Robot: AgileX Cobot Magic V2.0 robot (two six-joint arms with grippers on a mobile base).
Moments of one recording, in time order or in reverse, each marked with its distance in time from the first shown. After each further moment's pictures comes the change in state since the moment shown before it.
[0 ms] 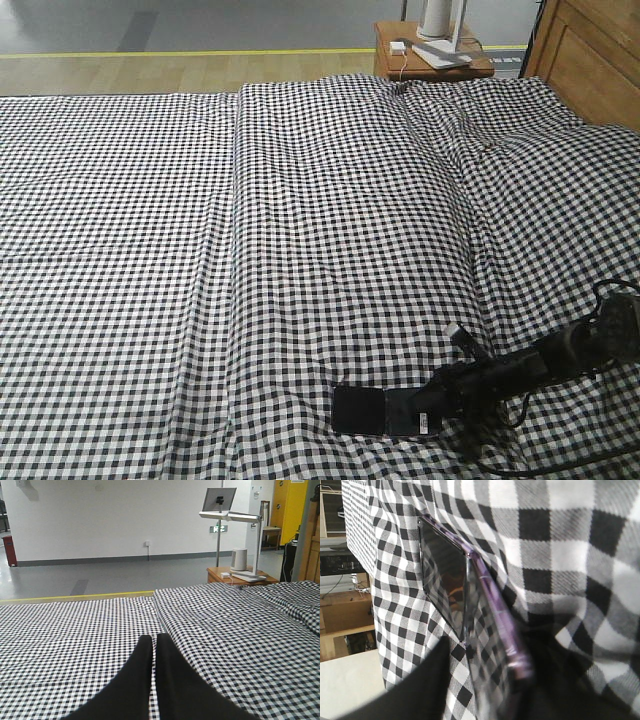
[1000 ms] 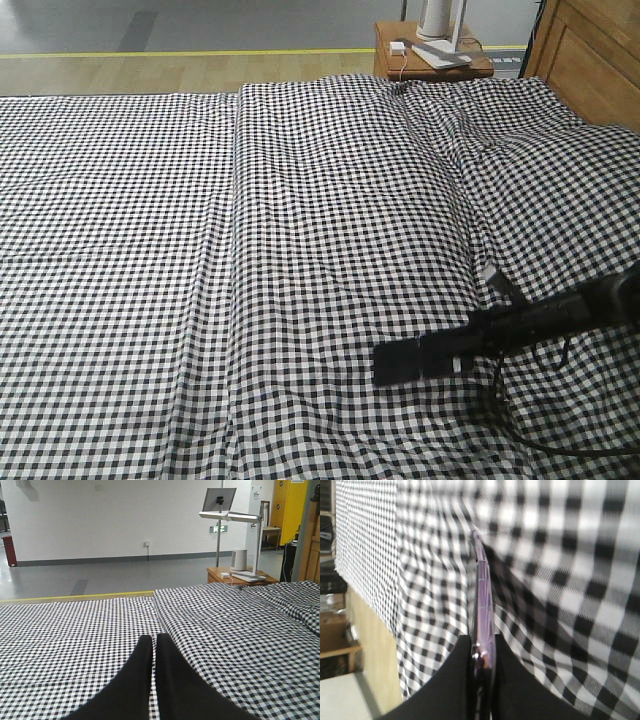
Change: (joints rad) left arm 0.000 0.000 0.000 0.000 -0.001 0.000; right arm -0.094 -0.205 -0.040 -0.102 0.022 0.131
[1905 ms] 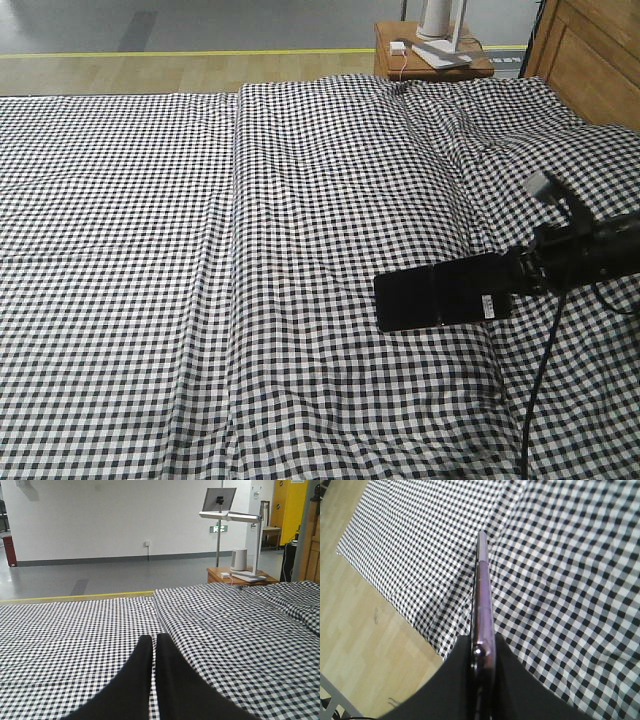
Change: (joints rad) left arm 0.000 0.000 0.000 0.000 0.000 0.000; right arm 0.032 -0.859 0.546 -0.011 0.009 -0.120
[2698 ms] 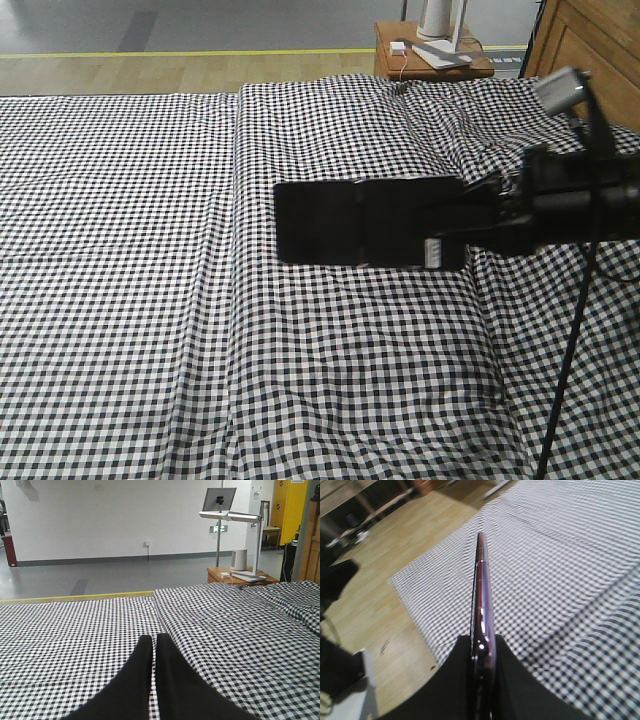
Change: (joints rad) left arm 0.000 0.000 0.000 0.000 0.000 0.000; right arm 0.228 -0.465 0.093 0.231 0.028 -0.029
